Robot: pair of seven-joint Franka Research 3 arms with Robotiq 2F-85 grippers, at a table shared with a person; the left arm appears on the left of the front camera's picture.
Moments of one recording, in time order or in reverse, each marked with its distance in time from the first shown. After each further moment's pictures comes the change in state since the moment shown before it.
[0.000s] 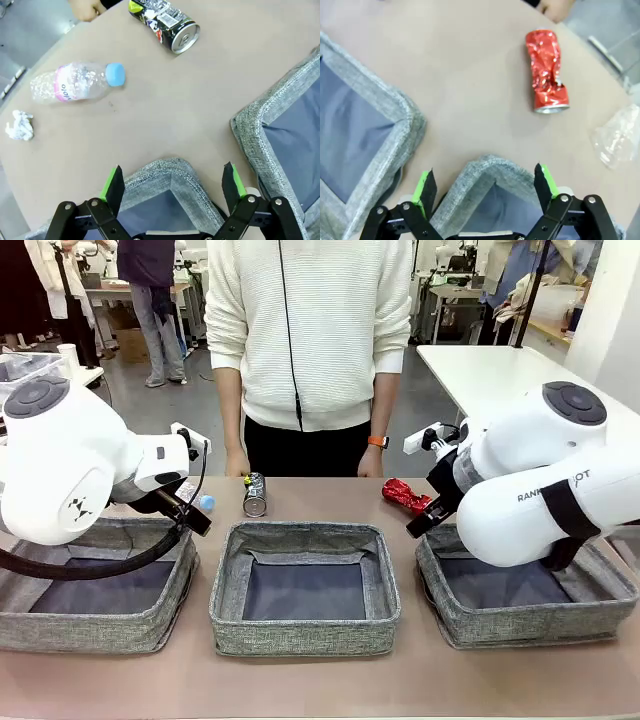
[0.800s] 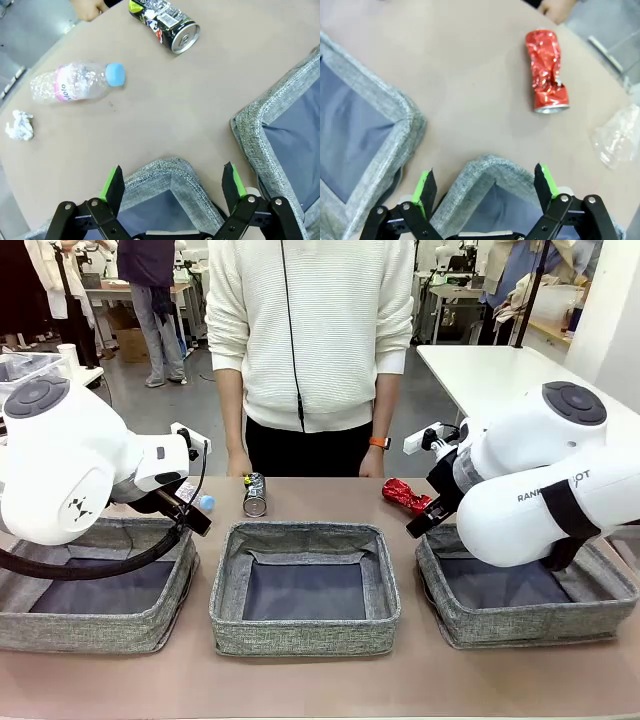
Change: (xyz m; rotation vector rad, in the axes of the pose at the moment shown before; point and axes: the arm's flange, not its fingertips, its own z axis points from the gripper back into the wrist) left arm 0.000 0.000 0.000 0.000 0.000 0.000; right arm 0.000 0.000 0.000 0.000 0.000 0.001
